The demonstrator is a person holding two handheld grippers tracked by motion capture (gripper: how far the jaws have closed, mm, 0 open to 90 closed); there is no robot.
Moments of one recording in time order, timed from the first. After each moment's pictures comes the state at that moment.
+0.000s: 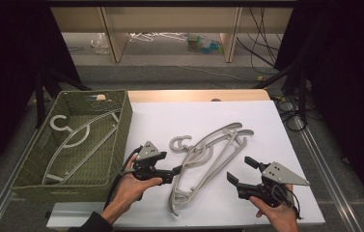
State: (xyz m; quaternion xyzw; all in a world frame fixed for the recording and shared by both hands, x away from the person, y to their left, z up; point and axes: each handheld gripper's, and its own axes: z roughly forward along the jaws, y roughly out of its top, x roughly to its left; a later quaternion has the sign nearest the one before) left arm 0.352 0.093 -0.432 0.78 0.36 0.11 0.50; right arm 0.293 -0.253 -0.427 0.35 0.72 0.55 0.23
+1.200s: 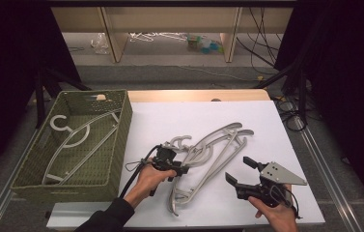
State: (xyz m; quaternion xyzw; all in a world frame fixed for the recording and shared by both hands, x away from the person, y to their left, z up) left arm 0.403 0.054 -0.484 0.84 0.40 0.01 0.38; right arm 0.295 -0.250 -0.427 0.34 0.72 0.55 0.24
